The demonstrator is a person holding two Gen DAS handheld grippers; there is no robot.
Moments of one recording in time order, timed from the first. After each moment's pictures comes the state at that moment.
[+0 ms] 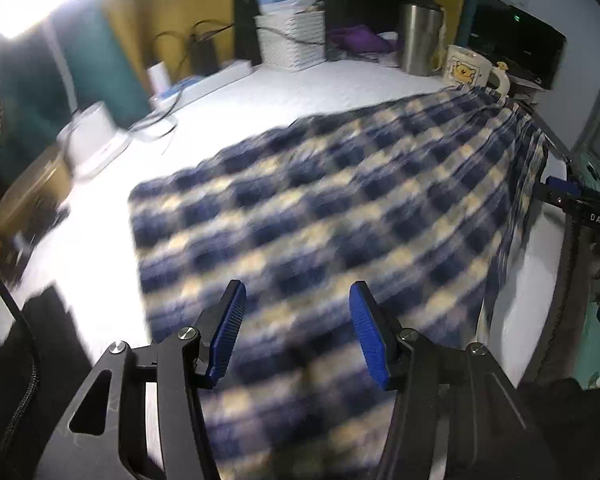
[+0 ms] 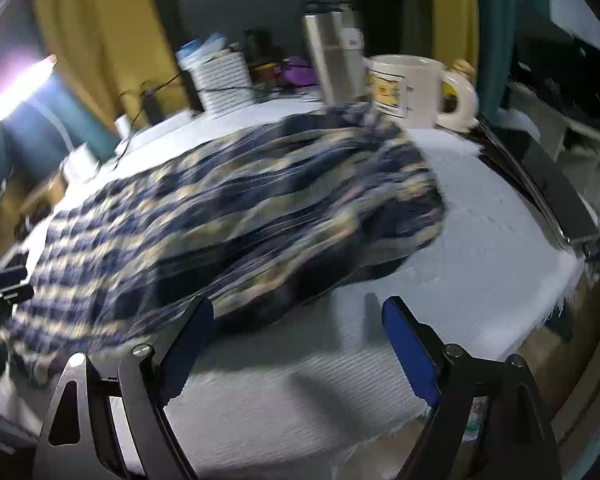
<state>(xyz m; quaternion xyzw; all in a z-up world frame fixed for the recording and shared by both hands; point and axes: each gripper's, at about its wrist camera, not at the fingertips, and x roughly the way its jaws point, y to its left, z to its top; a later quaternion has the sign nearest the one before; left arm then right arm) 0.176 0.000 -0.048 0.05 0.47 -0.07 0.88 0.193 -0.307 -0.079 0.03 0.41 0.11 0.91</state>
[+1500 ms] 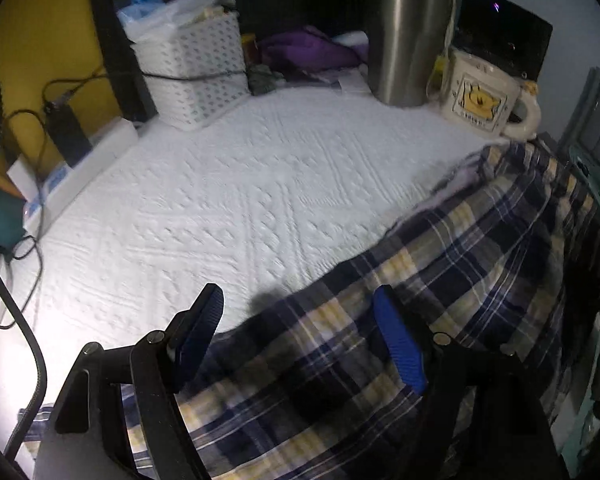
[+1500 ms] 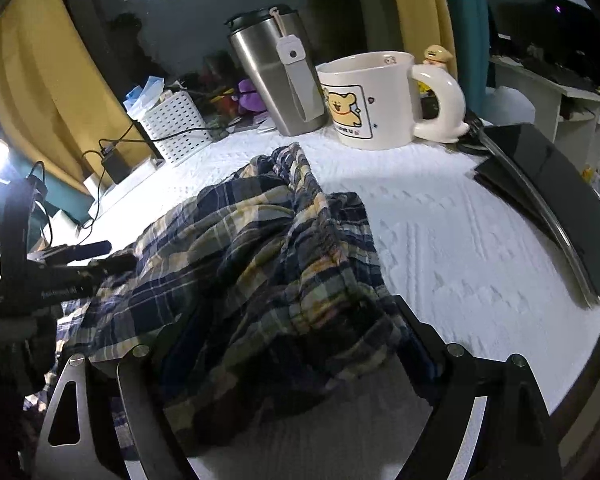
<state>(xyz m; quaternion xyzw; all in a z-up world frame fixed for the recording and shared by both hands) 0.357 -0.098 -0.064 0.06 0.46 -0.13 0.88 0.256 -0.339 -0.075 0.09 0.39 0.10 0.91</state>
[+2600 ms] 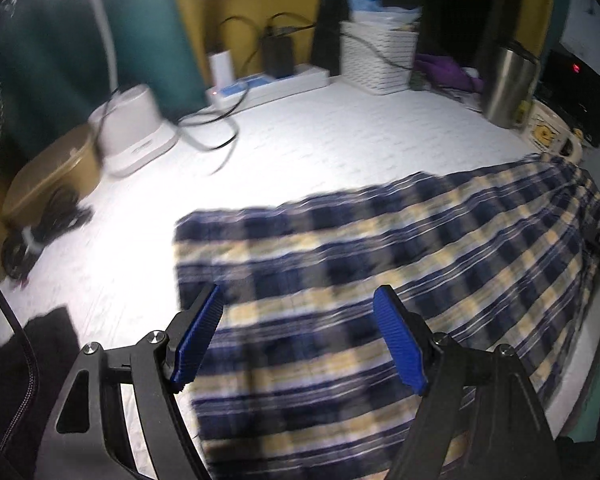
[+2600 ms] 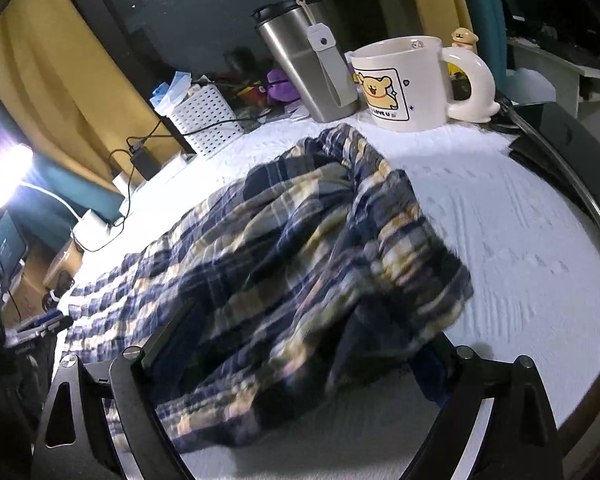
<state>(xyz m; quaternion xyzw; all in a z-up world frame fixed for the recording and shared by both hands) 0.233 0.051 -0.053 -0.02 0.46 0.03 0.88 0.254 -0.322 -0.076 0.14 0.40 0.15 0.89</state>
